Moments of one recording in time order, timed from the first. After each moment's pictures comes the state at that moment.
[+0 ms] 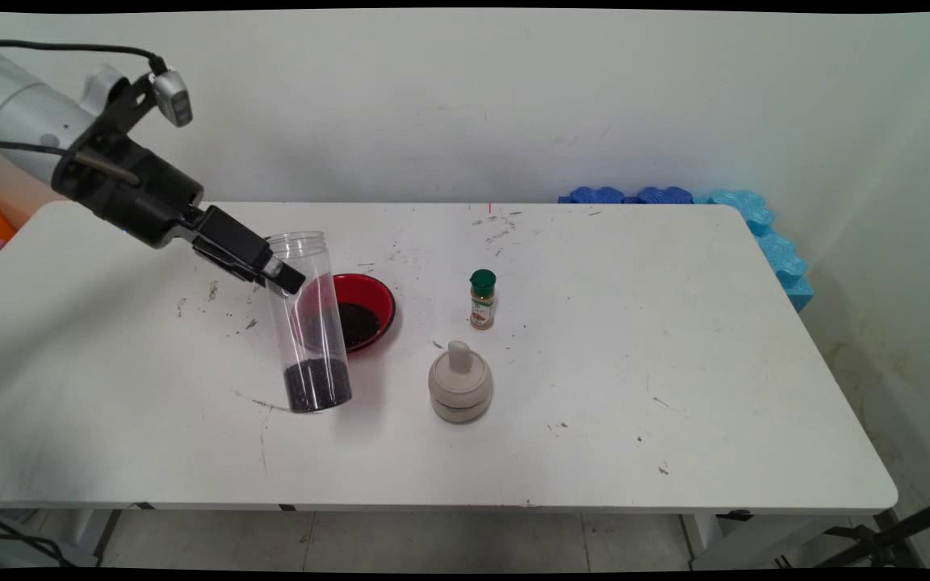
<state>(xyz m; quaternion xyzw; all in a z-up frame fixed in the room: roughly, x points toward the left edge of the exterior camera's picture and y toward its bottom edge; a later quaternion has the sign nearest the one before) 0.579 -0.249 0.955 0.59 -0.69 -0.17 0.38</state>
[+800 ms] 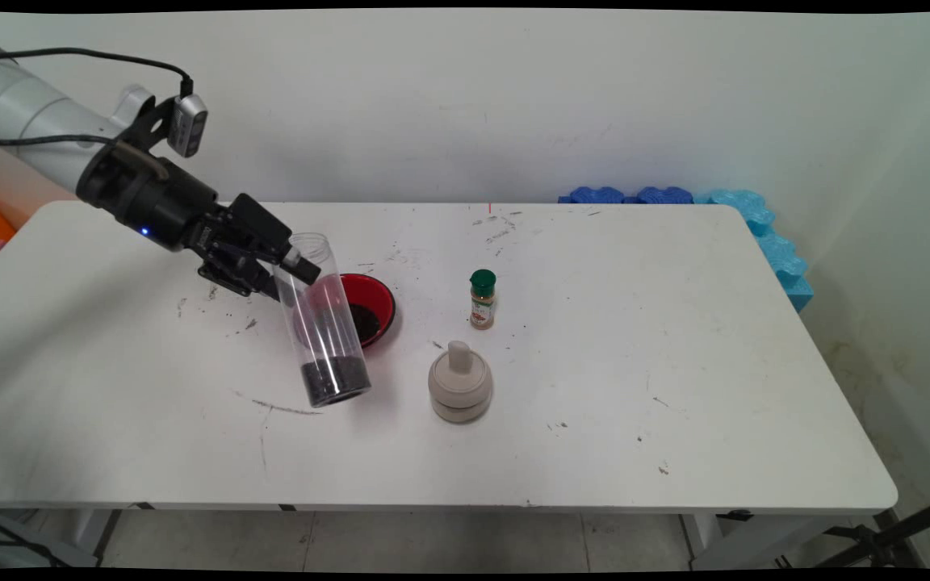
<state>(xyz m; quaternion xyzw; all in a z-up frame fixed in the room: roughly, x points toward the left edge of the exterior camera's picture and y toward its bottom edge) 0.587 -0.263 0.935 0.71 -0.57 -0.24 0.35</state>
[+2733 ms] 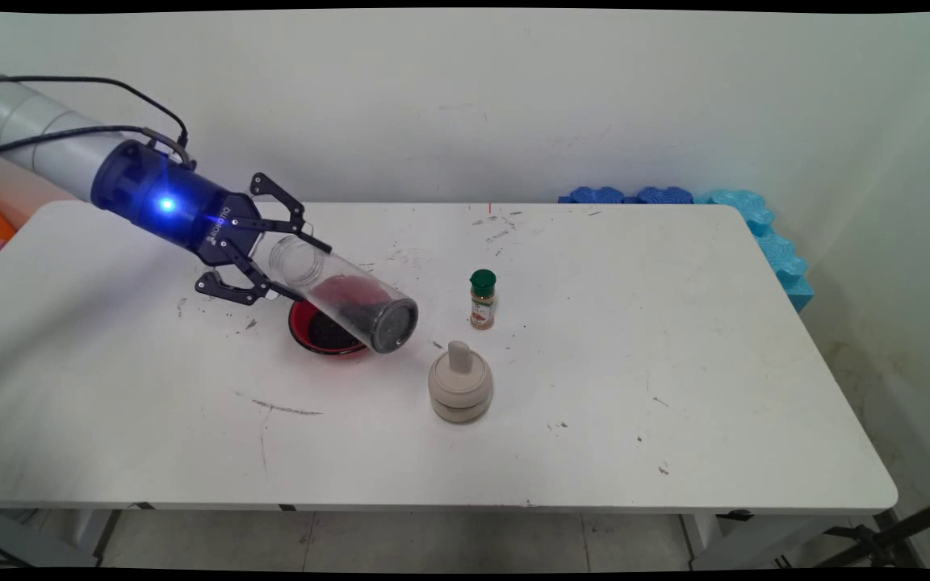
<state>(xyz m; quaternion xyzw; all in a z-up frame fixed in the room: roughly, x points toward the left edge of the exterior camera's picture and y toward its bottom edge) 0.602 -0.266 0.912 0.86 -0.20 -0.40 0.26</state>
